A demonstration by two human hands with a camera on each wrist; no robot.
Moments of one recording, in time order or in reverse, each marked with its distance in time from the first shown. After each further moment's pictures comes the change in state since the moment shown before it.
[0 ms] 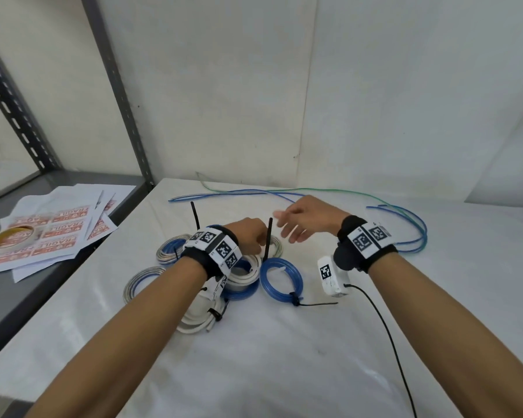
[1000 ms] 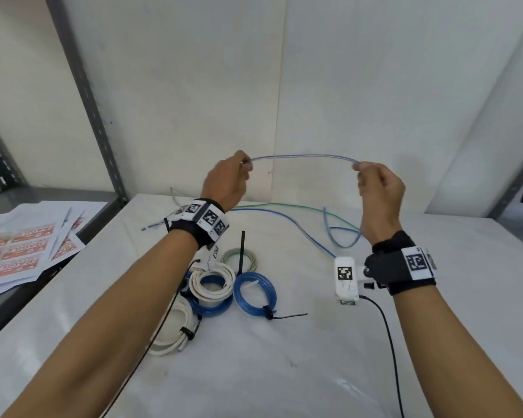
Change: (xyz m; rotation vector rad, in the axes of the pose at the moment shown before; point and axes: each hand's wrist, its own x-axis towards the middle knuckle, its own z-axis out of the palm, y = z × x) left_hand 0.034 0.019 -0.076 -0.295 0.921 0.169; right_hand -0.082 0.013 -0.087 0.651 1.083 -0.432
